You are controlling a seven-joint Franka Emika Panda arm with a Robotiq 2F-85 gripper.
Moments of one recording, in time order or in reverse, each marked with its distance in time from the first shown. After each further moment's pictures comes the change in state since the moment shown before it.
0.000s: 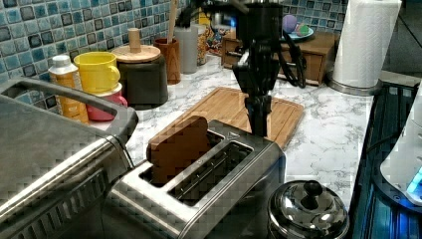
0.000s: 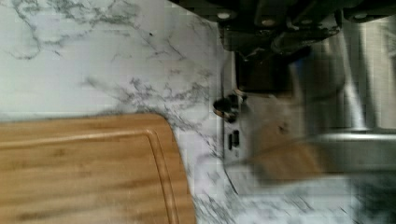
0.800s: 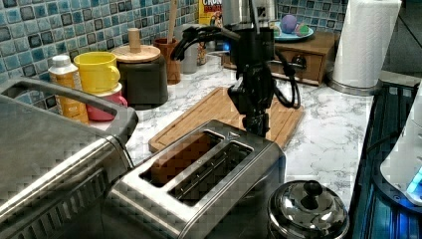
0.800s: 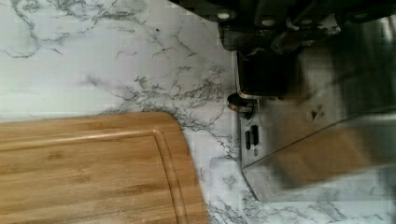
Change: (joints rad) arm -0.004 0.131 0.015 0.031 -0.005 0.043 0.008
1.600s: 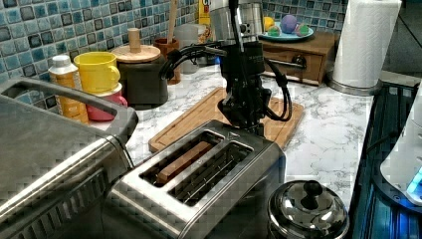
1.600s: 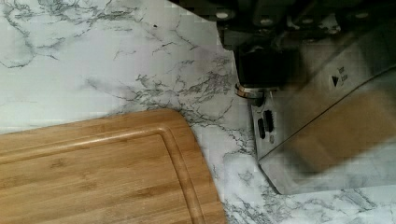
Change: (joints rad) arm -0.010 0.089 0.018 0.047 -0.025 0.006 0.102
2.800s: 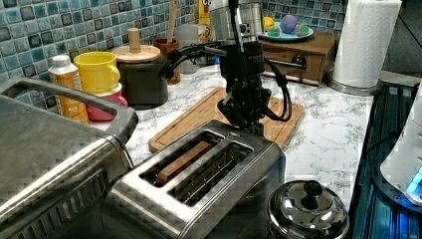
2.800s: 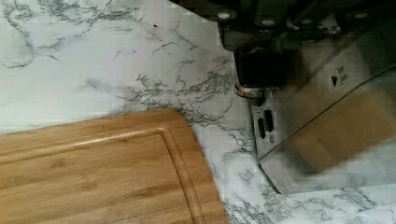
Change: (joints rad) arm -0.024 -0.001 0.024 0.000 0.001 -0.001 0.003
